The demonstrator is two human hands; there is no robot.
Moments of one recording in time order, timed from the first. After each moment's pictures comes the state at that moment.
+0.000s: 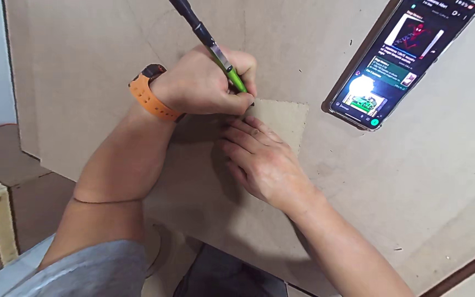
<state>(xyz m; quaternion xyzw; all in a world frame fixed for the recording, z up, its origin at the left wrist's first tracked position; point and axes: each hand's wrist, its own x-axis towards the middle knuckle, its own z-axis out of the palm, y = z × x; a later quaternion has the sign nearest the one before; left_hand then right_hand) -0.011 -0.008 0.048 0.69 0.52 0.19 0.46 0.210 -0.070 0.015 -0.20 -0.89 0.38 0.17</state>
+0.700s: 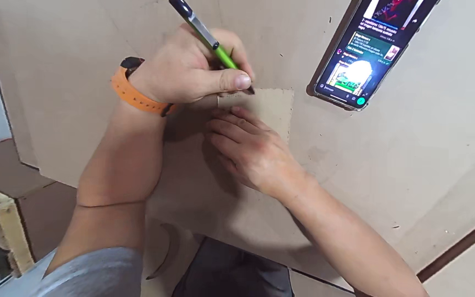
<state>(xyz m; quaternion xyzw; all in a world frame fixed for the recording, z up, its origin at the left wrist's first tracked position) -0.006 0.001 0.041 0.66 0.43 0.28 0.54 0.210 -0.071 0.010 -0.20 -0.87 0.39 0.22</state>
